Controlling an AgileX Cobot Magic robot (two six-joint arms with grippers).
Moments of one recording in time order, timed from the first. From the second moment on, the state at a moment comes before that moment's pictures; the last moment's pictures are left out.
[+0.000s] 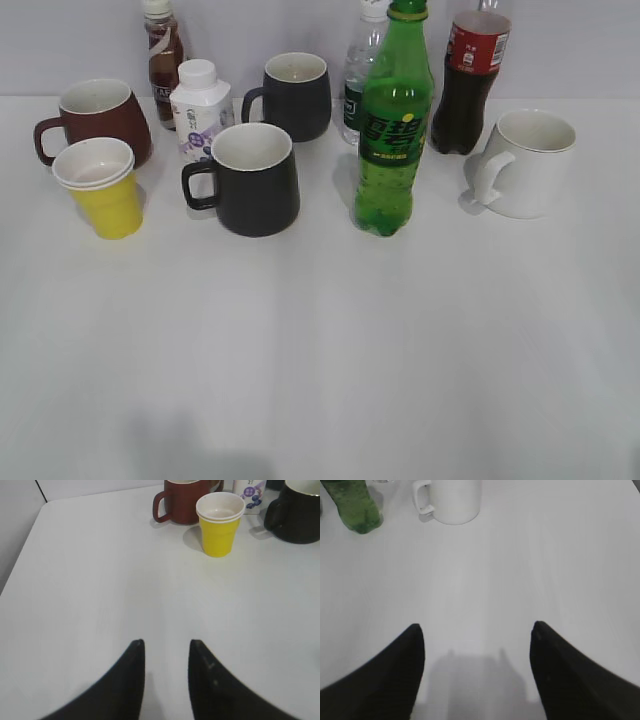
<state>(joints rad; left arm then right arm) -0.03 -0.01 -0.52 0.02 1.07 0.08 0.09 -0.01 -0.50 0.02 1.04 0.00</state>
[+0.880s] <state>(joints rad) -0.03 0.14 -0.46 -0.01 0.52 0.08 0.09 0.18 -0.49 0.12 0.65 0.00</state>
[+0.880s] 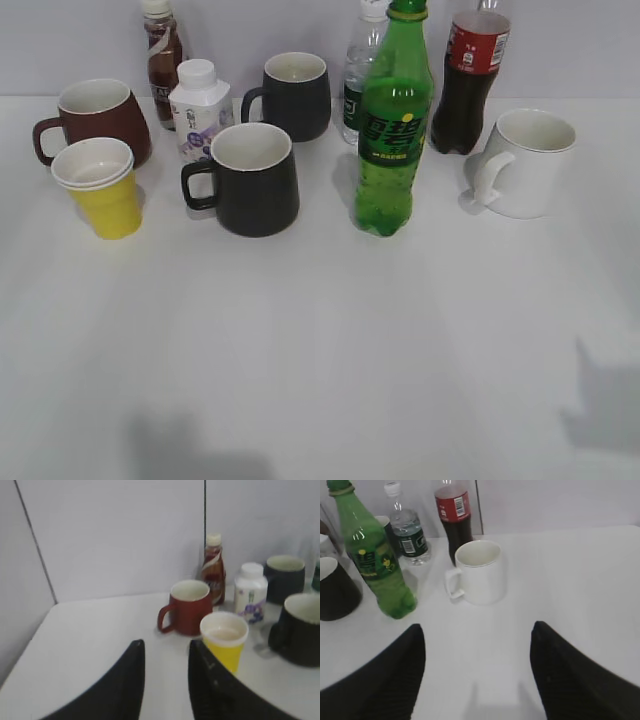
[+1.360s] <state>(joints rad) -0.03 0.81 -0.23 -0.13 -0.44 0.07 0.26 0.64 -0.47 0.19 0.18 -0.17</state>
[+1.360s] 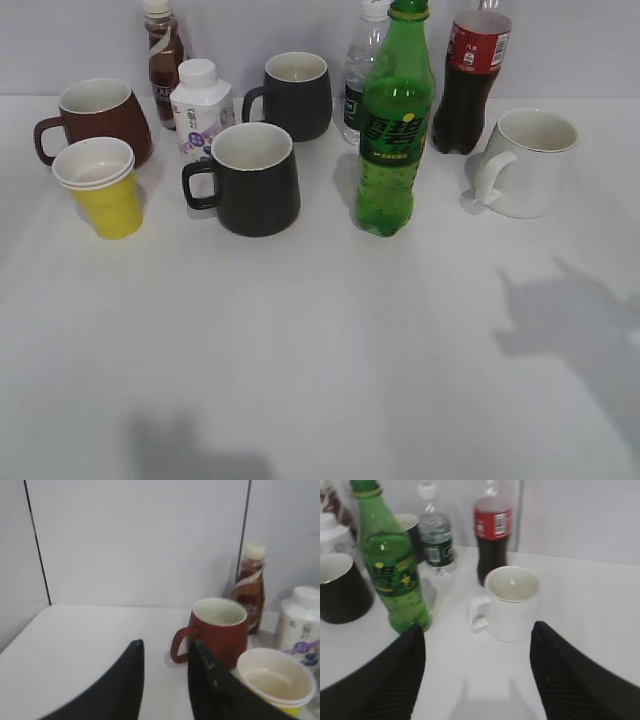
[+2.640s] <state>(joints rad) -0.32 1.93 -0.40 -0.12 -1.21 0.02 0.47 1.13 -0.47 0.19 -0.24 -0.19</state>
